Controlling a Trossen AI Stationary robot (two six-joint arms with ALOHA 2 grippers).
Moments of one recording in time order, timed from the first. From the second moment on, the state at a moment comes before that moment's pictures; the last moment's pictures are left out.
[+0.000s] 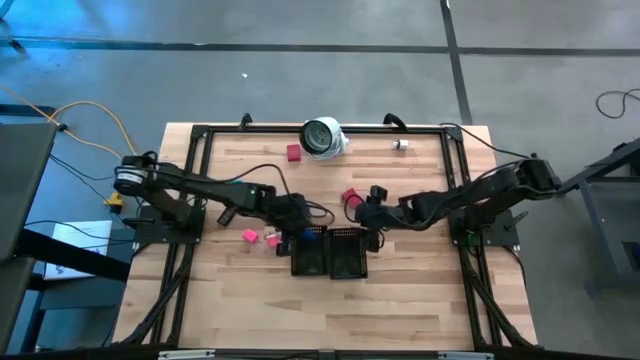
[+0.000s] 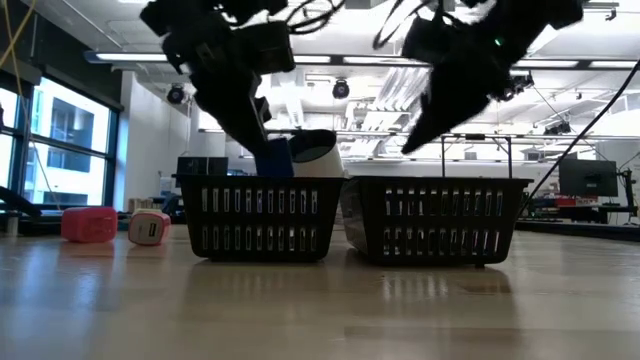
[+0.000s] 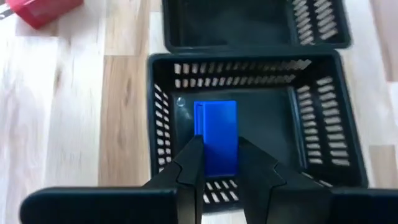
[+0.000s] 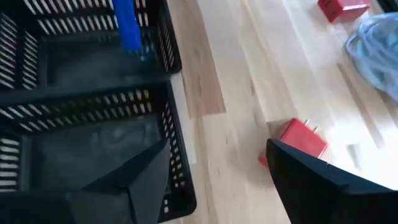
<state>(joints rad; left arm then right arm) -0.07 1.56 1.04 -0.41 0.08 -0.10 0.17 1.44 0.84 -0.27 0.34 0.23</state>
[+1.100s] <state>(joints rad) -0.02 1.64 1.11 -0.52 0.14 -0.10 0.18 1.44 0.78 -0.14 0.37 0.19</state>
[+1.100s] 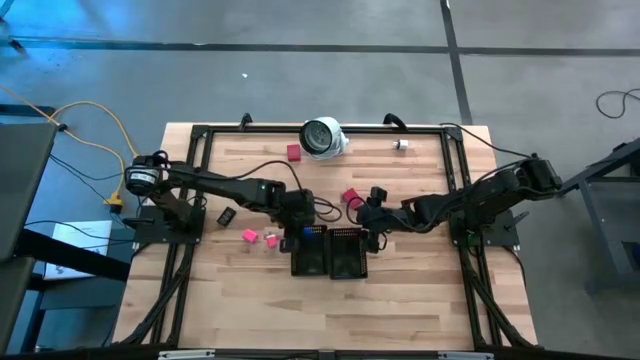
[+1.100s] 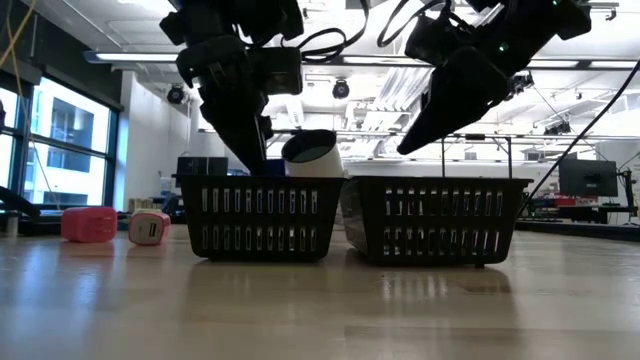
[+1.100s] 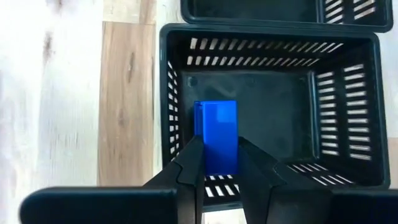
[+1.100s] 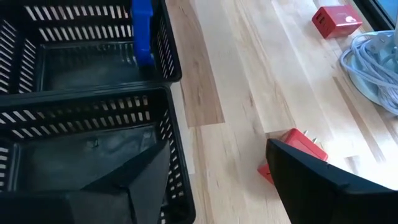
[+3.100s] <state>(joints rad) 0.01 1.69 1.17 -0.52 0.21 -0.07 0.18 1.44 0.78 -0.15 0.34 0.19</state>
